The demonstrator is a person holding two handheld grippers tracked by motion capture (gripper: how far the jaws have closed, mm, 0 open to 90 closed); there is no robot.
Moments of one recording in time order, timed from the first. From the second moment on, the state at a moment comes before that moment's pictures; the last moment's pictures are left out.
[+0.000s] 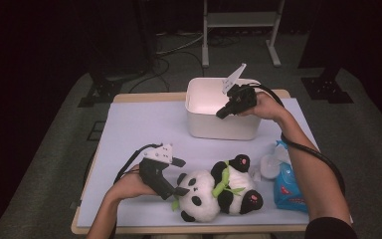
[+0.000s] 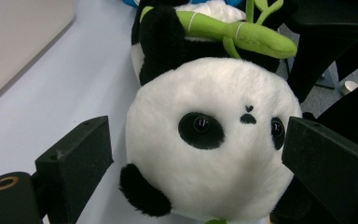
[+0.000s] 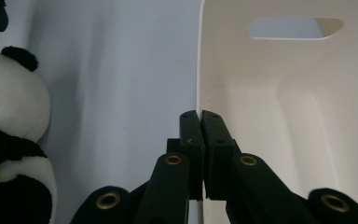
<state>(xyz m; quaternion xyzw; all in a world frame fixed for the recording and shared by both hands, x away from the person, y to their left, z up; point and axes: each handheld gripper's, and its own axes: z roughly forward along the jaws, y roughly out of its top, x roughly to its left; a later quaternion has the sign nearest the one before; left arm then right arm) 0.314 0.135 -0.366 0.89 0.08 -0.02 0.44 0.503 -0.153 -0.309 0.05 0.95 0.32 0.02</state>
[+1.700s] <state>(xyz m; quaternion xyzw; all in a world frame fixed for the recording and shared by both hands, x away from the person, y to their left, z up) 0.311 0.134 -0.364 0.89 0.08 -0.02 0.45 0.436 -0.143 -0.312 -0.01 0.94 0.33 0.00</state>
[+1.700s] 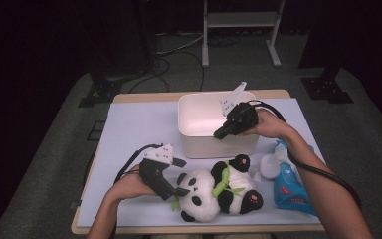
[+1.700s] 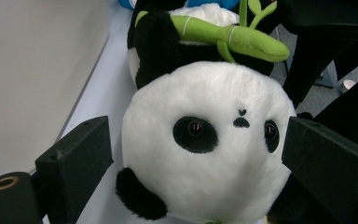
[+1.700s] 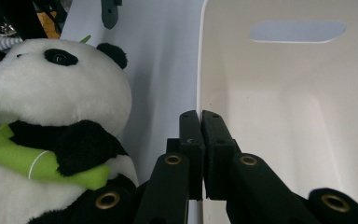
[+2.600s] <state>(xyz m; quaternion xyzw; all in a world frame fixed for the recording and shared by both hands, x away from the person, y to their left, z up) 0.314 0.140 -0.363 0.89 0.08 -0.01 0.45 0.404 -0.178 -0.295 0.04 0.92 0.40 0.00</state>
